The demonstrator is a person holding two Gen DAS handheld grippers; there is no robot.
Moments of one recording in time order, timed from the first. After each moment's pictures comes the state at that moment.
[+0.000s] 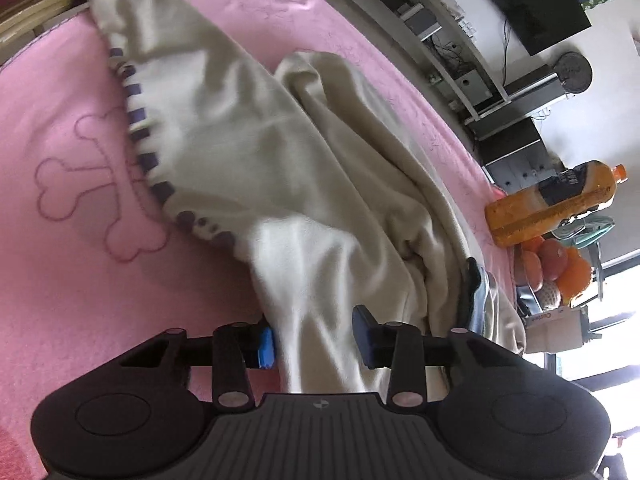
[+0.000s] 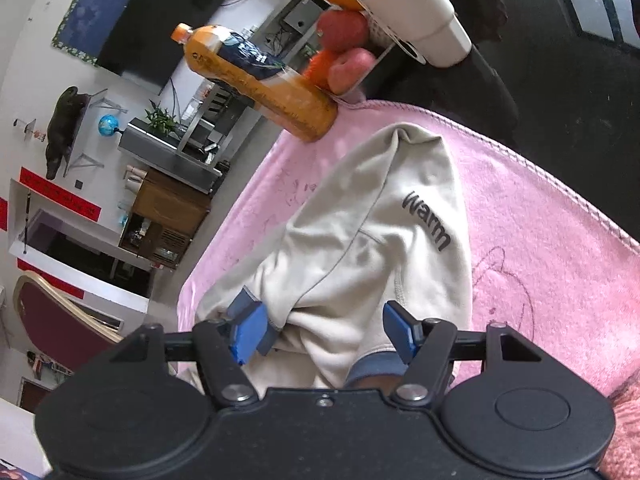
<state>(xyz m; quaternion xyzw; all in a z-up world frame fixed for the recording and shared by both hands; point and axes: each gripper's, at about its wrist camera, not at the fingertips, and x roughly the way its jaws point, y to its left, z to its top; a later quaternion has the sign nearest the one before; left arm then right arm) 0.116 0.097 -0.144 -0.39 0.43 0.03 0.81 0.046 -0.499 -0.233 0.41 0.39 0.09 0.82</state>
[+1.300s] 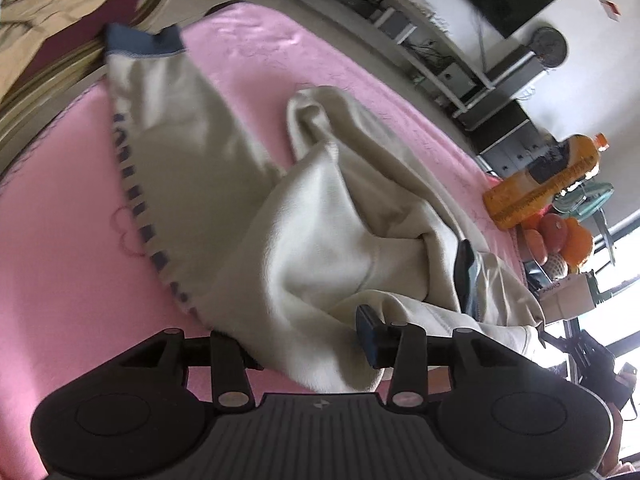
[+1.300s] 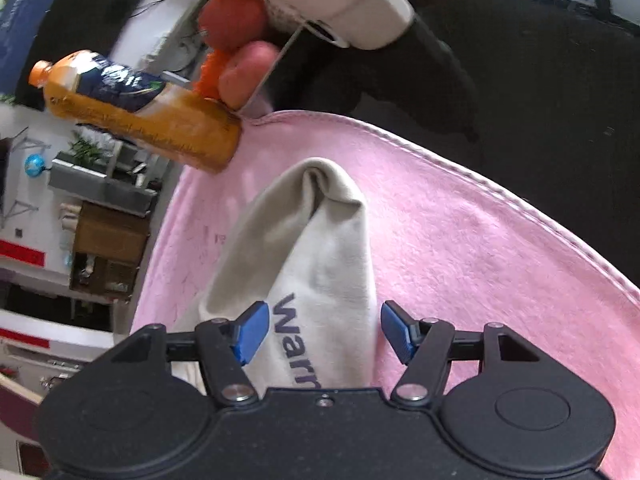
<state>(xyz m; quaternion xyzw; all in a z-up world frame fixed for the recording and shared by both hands) 0.066 0.122 -0.124 -0.32 0.41 0.01 0.85 0.157 -0.523 -0.292 0.44 0.44 0.01 0.79</state>
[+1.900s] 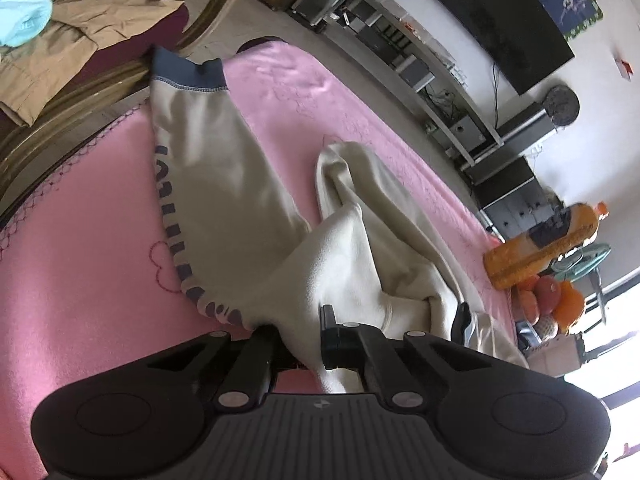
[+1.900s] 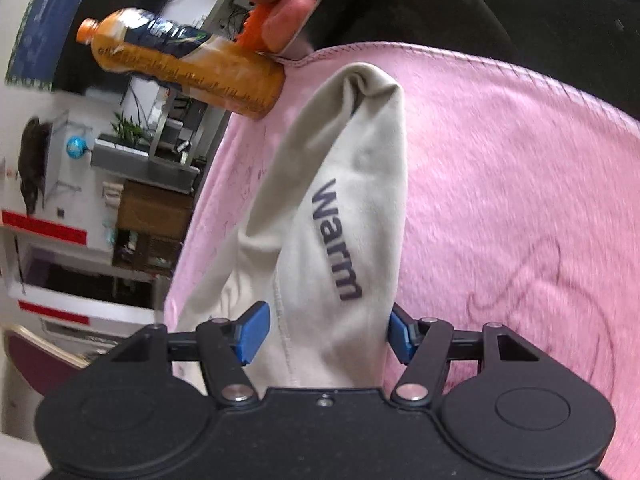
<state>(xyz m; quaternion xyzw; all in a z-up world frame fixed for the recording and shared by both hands) 0.056 0.150 -0.114 -0.38 0.36 0.05 0.85 0.111 -0.493 -0.308 0.48 0.43 0.08 0.76</state>
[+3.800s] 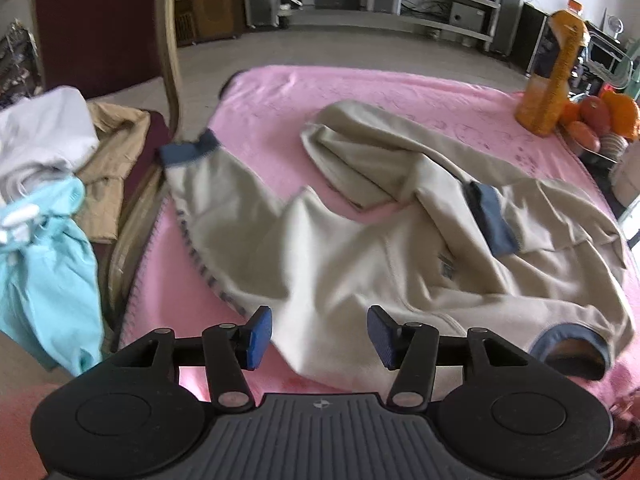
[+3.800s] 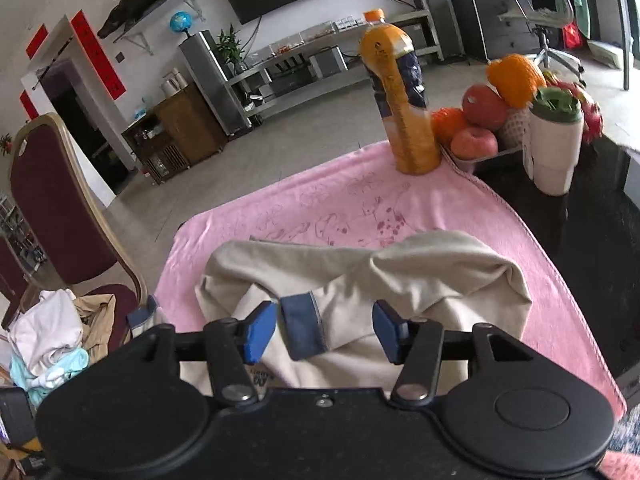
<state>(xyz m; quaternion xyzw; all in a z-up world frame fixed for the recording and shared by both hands) 0.020 0.046 -0.044 -0.05 0.46 0.10 0.88 0.034 -0.399 -0.117 0.16 0.39 0.14 0.90</state>
